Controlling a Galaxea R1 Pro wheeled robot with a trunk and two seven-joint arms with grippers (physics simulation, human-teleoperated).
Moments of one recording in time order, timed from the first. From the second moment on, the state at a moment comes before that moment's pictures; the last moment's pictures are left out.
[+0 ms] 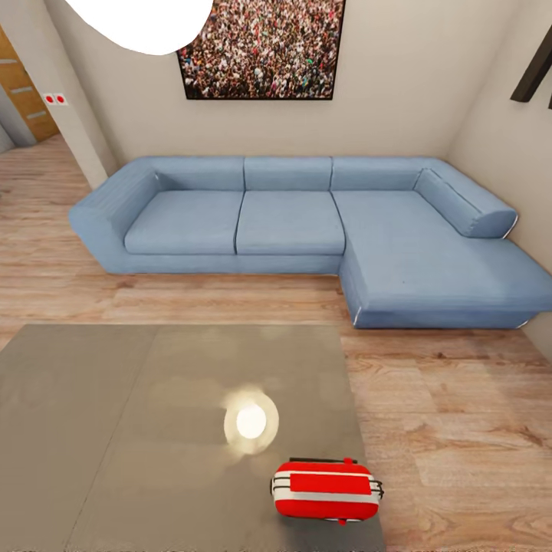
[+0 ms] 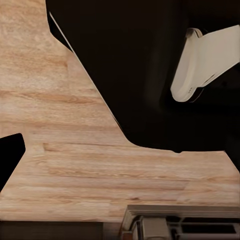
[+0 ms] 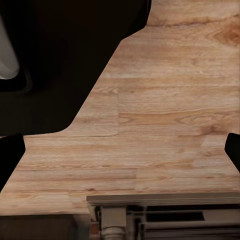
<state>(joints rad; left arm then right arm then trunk) 0.00 -0.06 0.00 -0.07 0.09 -0.05 0.00 0.00 -0.01 0.00 0.00 0.00 -0.09 -0.01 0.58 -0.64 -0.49</state>
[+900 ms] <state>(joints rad) 0.00 -0.06 0.00 -0.10 0.09 -0.06 0.00 0.00 -0.01 0.00 -0.01 0.01 -0.08 -0.01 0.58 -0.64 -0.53</state>
